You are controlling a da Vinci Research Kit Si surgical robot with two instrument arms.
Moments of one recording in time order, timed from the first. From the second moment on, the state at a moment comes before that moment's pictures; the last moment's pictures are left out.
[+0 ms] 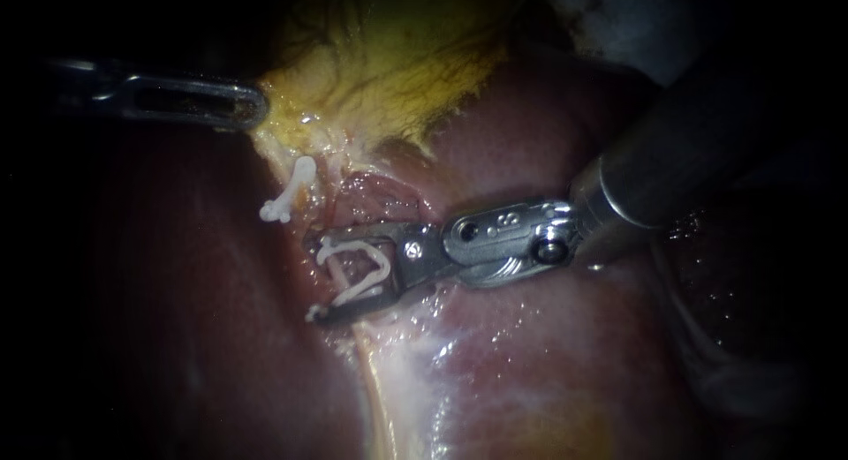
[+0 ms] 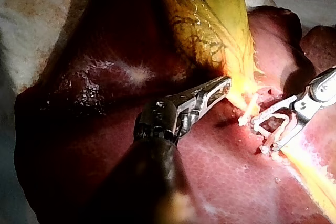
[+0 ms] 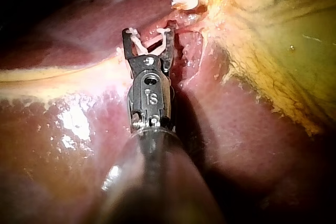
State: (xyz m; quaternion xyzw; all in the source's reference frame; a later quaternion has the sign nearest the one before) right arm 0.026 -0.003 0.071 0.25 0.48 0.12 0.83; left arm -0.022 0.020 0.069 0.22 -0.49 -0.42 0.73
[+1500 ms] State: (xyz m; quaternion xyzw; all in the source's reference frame) right arm 0.019 0.000 0.073 0.38 0.49 0.23 0.75; left arm -0.022 0.020 0.069 0.22 -0.49 -0.42 0.73
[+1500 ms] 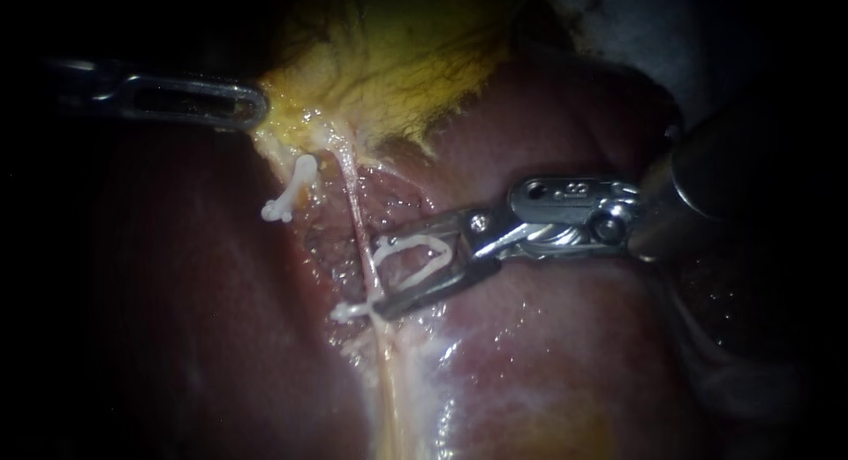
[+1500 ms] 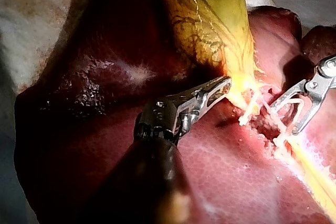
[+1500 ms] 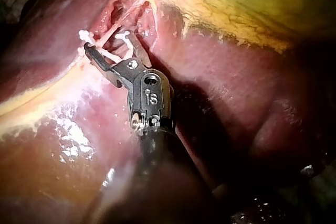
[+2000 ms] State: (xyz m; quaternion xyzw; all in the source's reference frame) right arm 0.022 -0.001 0.075 0.45 0.55 0.28 0.65; left arm -0.022 0.020 0.069 0.21 -0.49 -0.42 0.73
